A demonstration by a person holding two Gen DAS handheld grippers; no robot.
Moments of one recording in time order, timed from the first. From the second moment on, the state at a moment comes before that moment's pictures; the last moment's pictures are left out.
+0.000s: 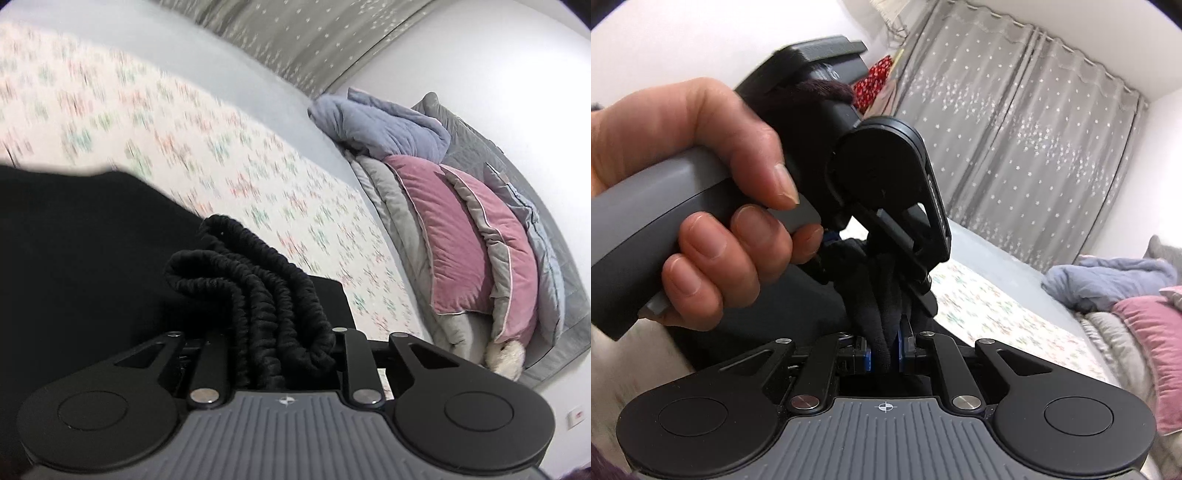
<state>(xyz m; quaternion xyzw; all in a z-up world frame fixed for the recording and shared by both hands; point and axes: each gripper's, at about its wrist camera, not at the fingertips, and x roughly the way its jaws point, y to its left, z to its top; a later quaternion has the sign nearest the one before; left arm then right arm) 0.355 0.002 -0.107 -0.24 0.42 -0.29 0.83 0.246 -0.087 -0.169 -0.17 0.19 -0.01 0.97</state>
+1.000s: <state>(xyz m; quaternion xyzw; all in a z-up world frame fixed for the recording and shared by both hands) 0.388 0.294 -0.111 -0.19 0.37 -0.13 0.90 0.360 0.130 -0.167 0.01 0.22 0.17 0.96</state>
